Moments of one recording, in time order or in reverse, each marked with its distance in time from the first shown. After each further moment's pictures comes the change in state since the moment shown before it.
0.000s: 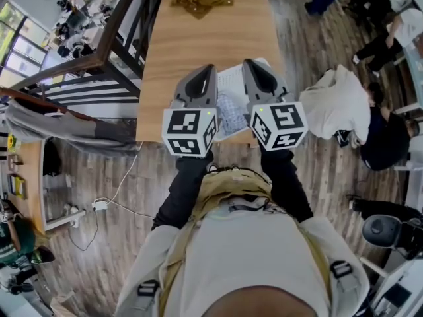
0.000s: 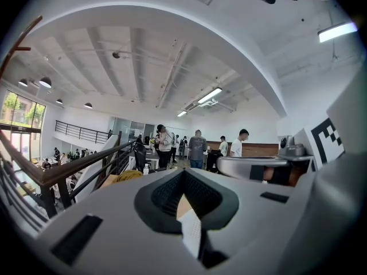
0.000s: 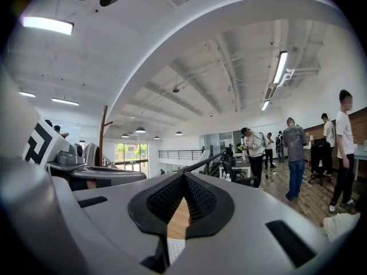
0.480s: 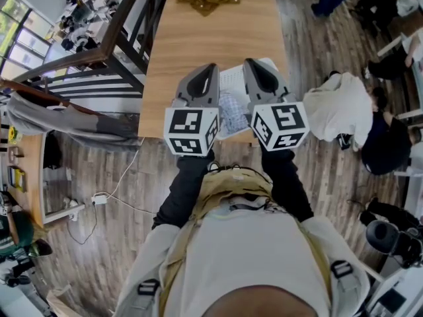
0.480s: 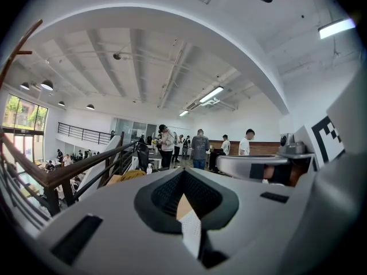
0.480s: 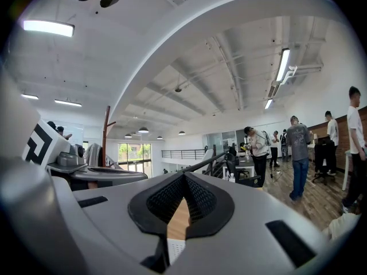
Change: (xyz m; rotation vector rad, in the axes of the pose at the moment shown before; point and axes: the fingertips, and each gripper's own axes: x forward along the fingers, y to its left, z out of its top) left arm -0.002 0.013 -0.002 0.009 0.003 0.024; right arm 0.013 0.011 -0.002 0.003 0.004 0.032
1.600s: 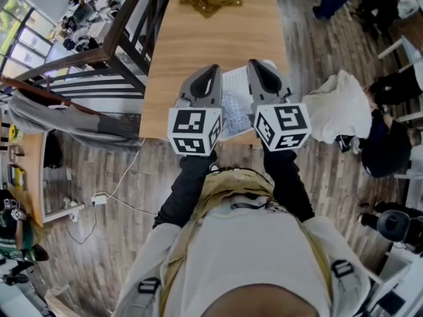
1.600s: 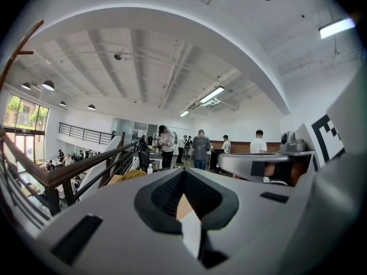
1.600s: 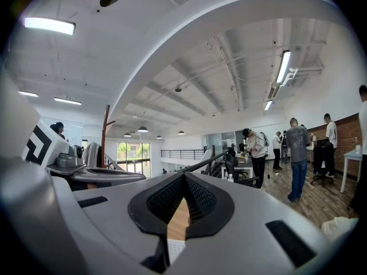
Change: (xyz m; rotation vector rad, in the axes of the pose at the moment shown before) left arm 0.002 0.001 -0.001 -0.003 0.000 0.009; right arm 0.000 -0.005 0.002 -0.013 0.002 -0.010
